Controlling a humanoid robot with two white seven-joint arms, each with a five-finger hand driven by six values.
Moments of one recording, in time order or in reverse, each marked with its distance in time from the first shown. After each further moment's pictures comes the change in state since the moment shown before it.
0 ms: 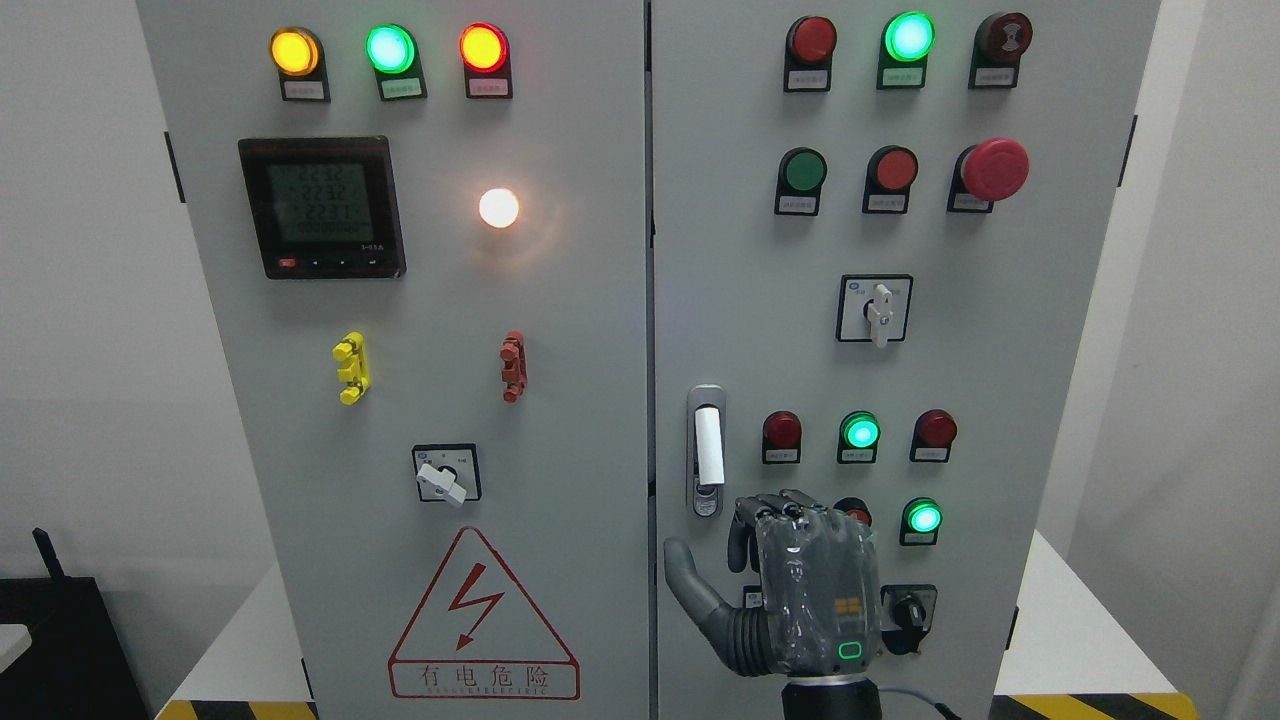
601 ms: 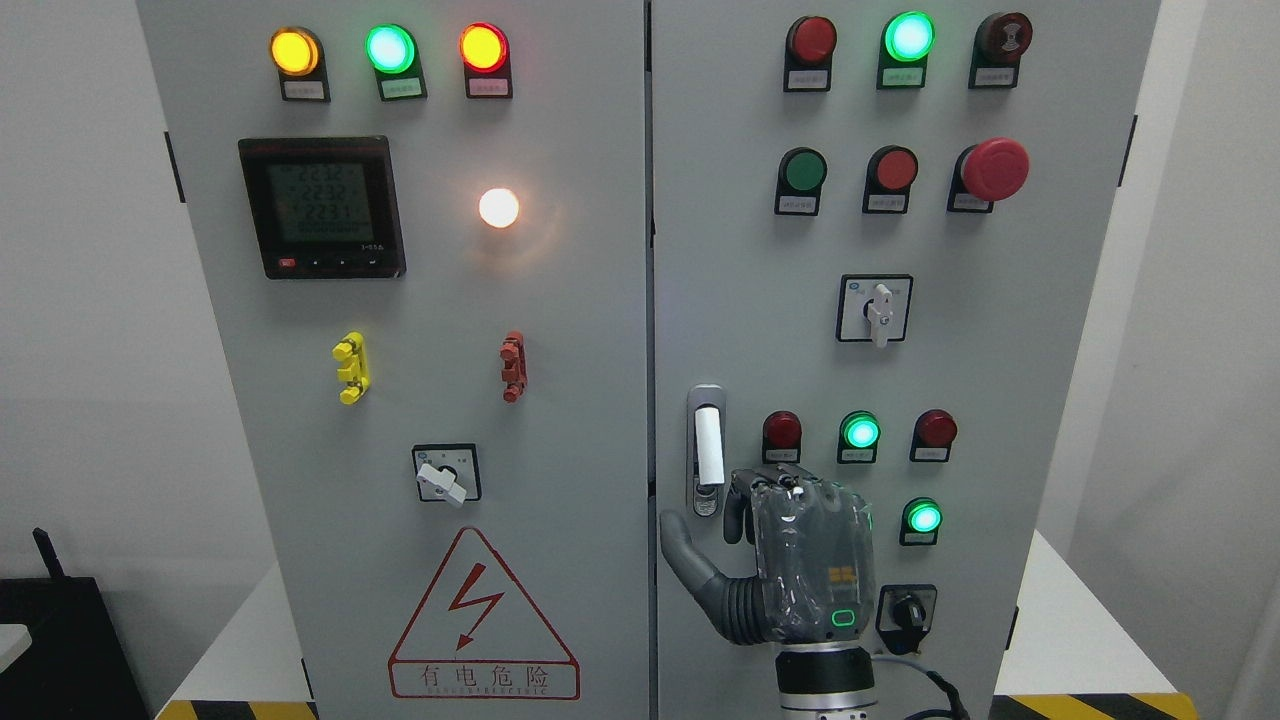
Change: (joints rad) left arm 0.000 0.000 0.000 0.000 0.000 0.000 0.000; right arm -0.049 0.003 -0.003 0.035 -0.009 0.020 0.002
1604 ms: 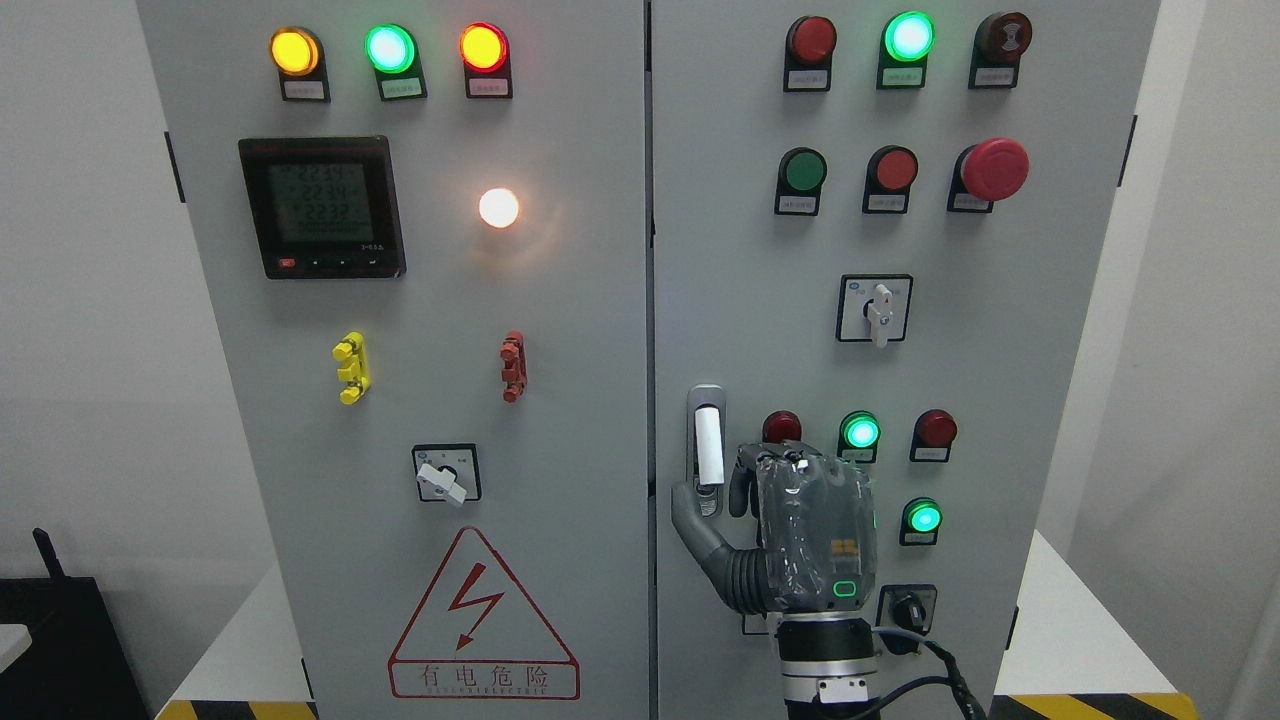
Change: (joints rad) left arm 0.000 0.000 0.000 0.000 0.000 0.000 0.000; right arm -0.051 0.001 -0.020 0.048 -0.013 0.005 -0.002
